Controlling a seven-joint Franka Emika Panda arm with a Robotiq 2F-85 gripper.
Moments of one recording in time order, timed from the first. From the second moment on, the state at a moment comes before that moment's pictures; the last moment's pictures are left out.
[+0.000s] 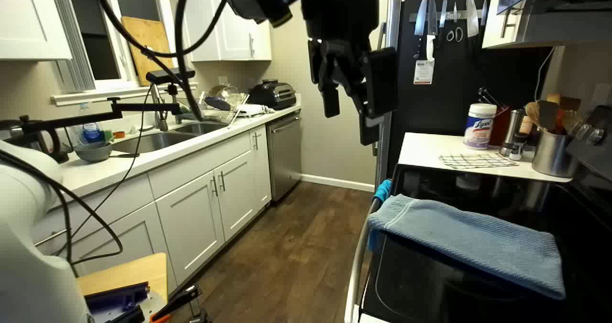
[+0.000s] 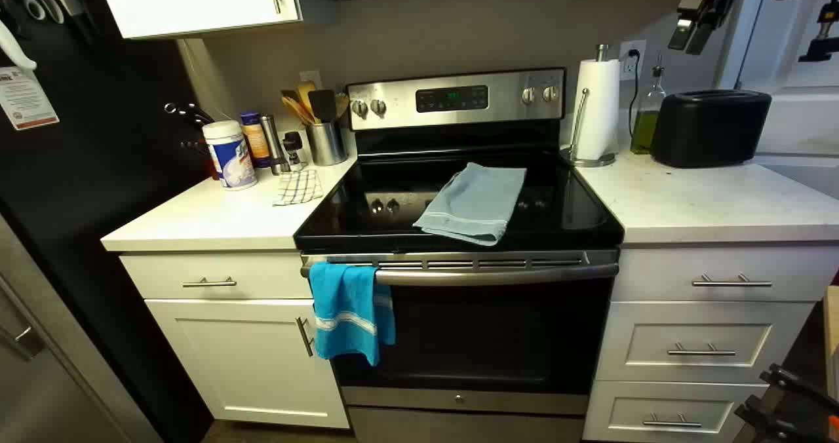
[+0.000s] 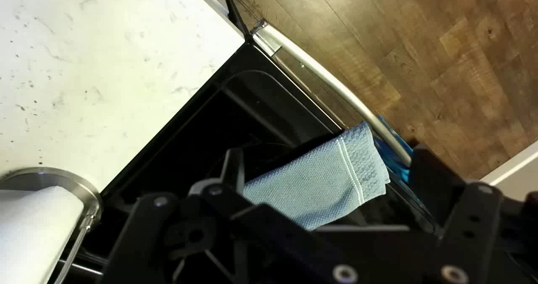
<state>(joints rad) -0.06 -0.49 -0.34 -2.24 0.05 1.93 -0.26</state>
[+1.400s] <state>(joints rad) -0.06 -0.43 -0.22 -2.17 0.04 1.97 -0.26</state>
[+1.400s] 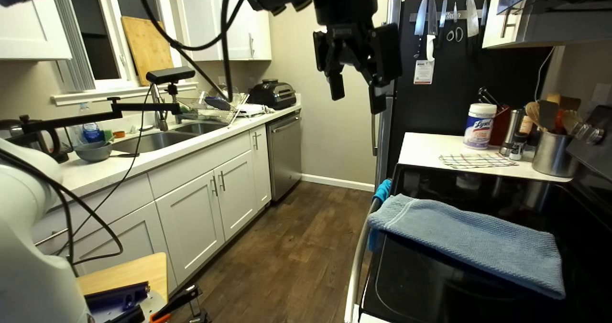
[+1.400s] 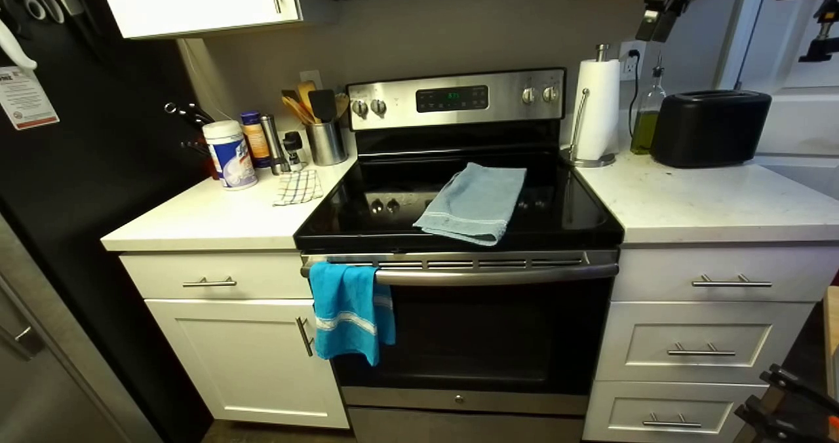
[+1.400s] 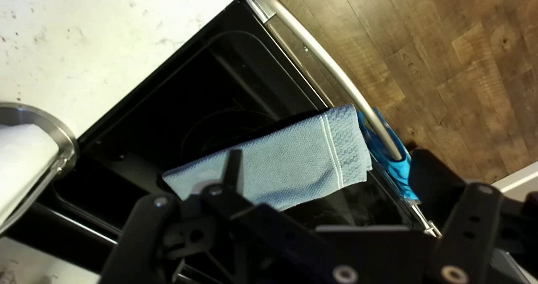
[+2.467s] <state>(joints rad) -0.05 -0.20 0.01 -2.10 -0.12 2.18 0.05</state>
